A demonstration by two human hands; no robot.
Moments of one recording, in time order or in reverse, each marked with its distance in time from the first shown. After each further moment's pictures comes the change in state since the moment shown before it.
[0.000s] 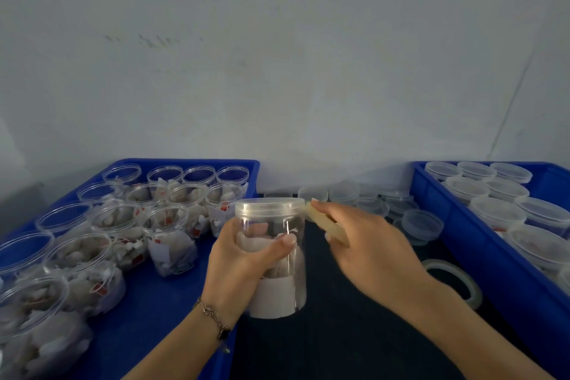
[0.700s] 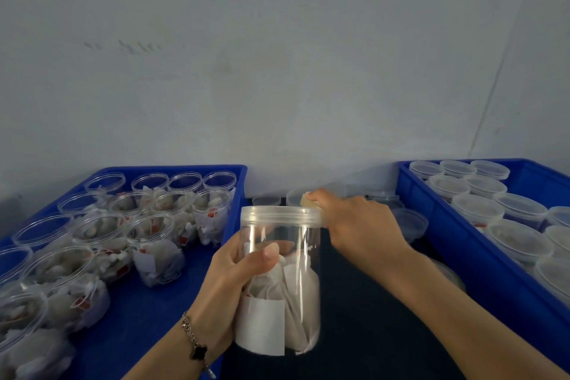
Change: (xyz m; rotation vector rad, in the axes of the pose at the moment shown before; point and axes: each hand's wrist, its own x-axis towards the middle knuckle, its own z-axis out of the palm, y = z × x) left_hand -0.014 0.012 0.005 -0.256 -0.288 -0.064; right_hand 0.026 0.027 -0.001 -0.246 -0.033 0.015
